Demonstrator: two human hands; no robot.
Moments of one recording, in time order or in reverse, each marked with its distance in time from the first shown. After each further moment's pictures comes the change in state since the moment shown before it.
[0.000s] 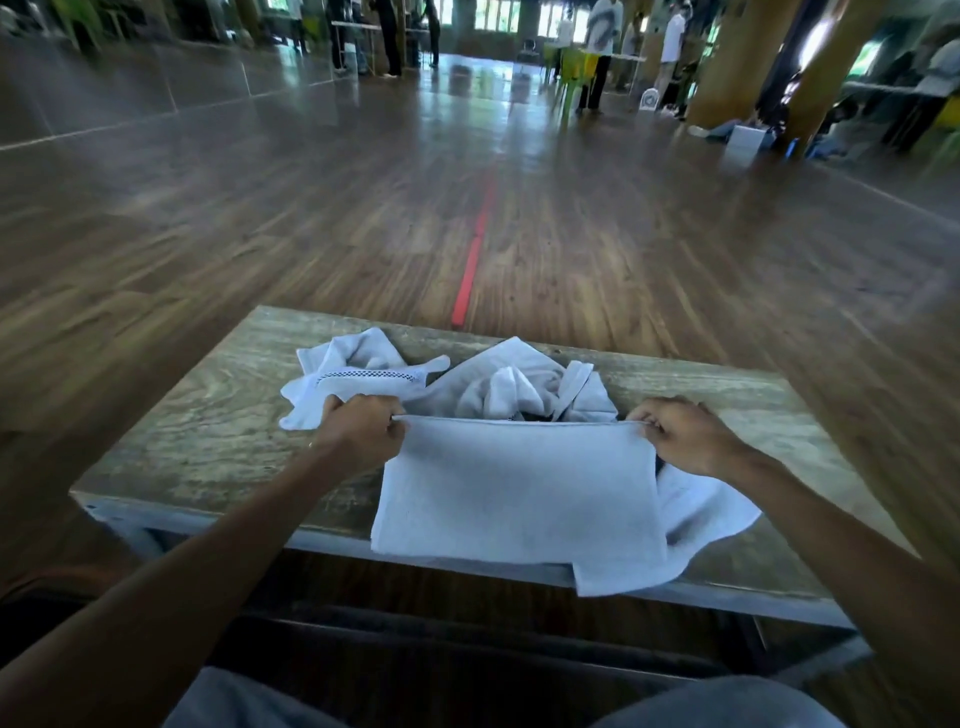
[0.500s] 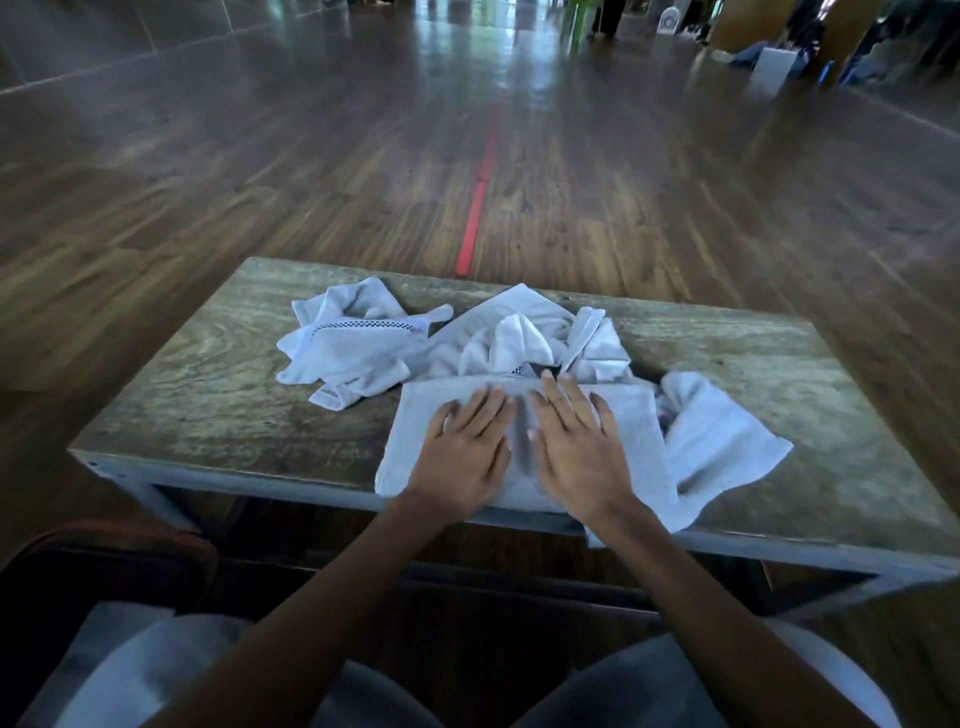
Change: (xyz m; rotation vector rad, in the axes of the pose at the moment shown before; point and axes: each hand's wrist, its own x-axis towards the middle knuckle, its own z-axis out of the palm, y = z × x) left_hand -0.056 0.074 0.087 0.001 0.176 0.399; right_hand -0.032 -0.099 0.118 -0.216 0.351 -0.208
